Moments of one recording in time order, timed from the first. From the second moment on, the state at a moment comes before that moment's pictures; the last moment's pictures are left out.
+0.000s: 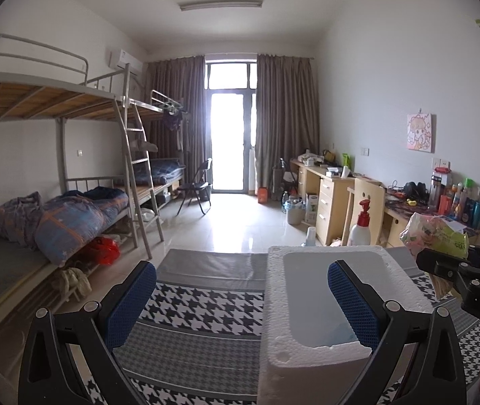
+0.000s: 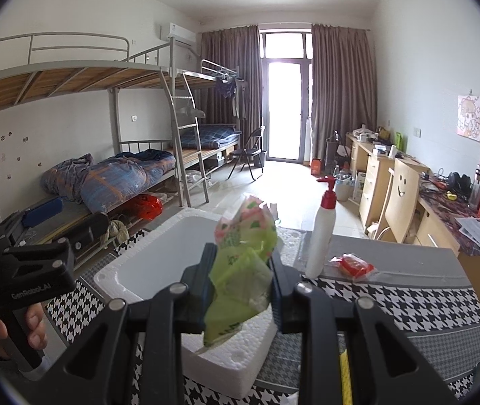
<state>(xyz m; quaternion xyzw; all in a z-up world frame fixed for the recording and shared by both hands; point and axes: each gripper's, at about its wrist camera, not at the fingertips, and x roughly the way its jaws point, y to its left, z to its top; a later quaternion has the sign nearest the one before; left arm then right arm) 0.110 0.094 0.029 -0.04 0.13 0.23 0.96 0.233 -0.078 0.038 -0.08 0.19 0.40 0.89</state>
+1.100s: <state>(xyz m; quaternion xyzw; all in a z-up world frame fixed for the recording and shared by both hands) 0.084 0.114 0.023 -0.05 0.13 0.25 0.96 0.241 -0.044 0.031 -0.09 0.22 0.42 0.87</state>
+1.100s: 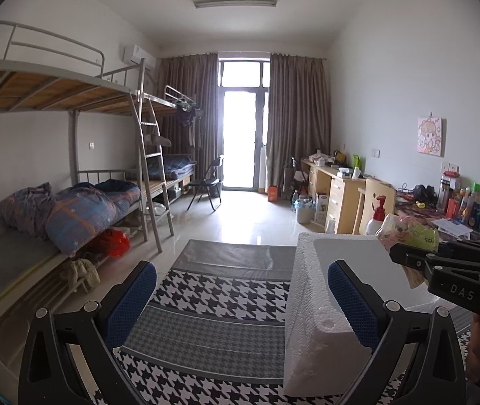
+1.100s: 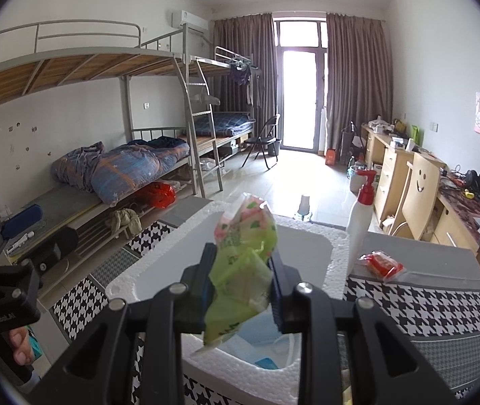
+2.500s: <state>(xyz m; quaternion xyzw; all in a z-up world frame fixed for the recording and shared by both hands) 0.076 0.100 0.021 -0.05 0.13 0.23 0.96 0.233 -0.067 0.041 -0.07 0.21 0.41 0.89</state>
